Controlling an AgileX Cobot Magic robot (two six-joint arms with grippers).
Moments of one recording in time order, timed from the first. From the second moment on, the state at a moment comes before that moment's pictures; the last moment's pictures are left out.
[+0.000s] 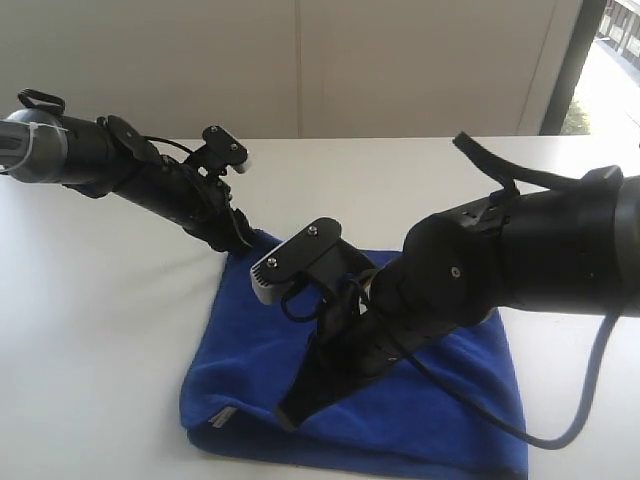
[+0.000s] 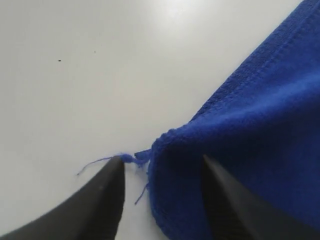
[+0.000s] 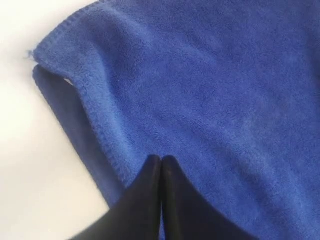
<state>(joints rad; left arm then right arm) -0.34 2.15 -1.50 -0.83 0.49 1.29 0.64 1.64 -0.91 0.23 0.43 -0.30</state>
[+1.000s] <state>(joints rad) -0.52 1.93 -1.34 -0.52 1.32 1.22 0.45 1.53 -0.99 -0.21 0.63 0.08</state>
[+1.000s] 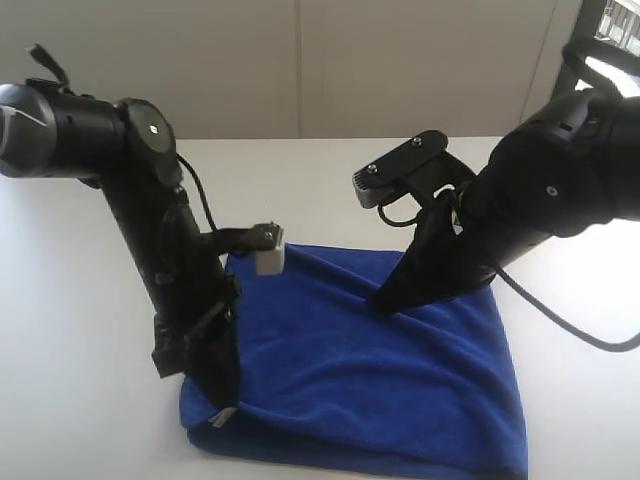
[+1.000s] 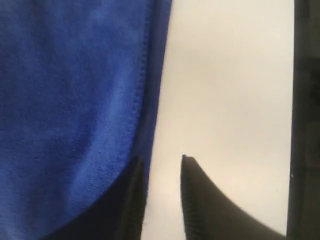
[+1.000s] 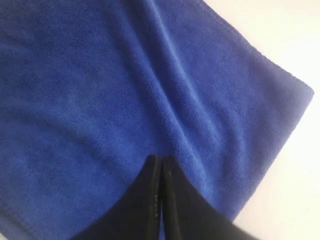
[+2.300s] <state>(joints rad) -0.80 1.56 -0.70 -0.16 0.28 0.73 0.45 1.60 -0.91 -0.18 0.54 0.08</state>
